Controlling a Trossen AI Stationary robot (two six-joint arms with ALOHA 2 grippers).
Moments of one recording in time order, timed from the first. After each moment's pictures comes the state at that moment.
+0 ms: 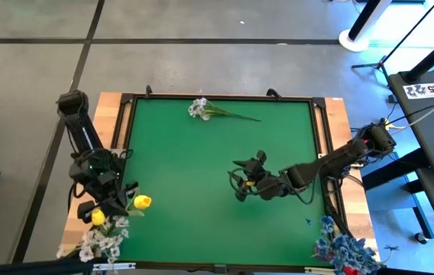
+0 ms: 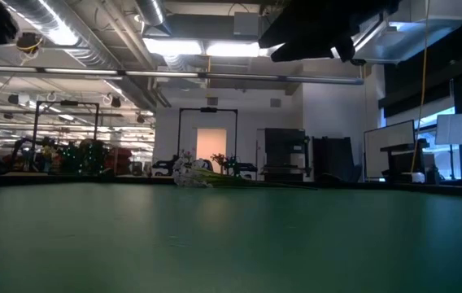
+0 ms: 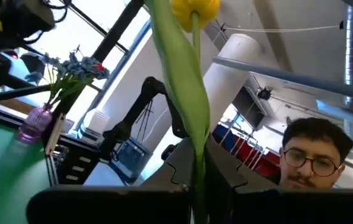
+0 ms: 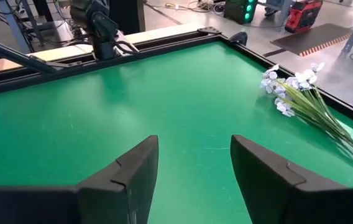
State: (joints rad) left arm -1.21 0.85 0.16 1.15 -0.65 -0.37; right arm 0.41 1.53 0.95 0.06 0.81 0.44
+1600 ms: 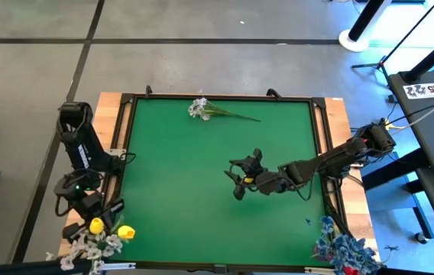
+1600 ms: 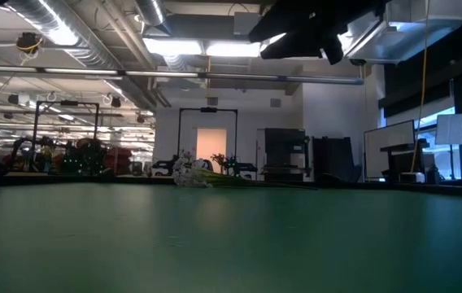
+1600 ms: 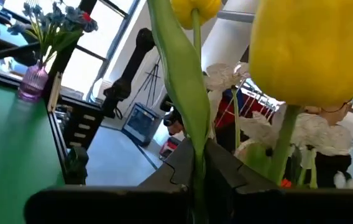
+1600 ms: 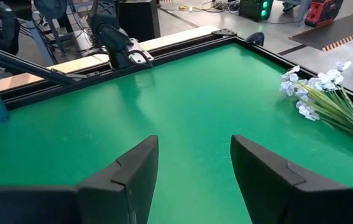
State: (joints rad) left arm -1.57 1.19 0.20 1.35 -0.96 -0.25; right arm 0.37 1.53 0.95 0.13 0.71 0.44
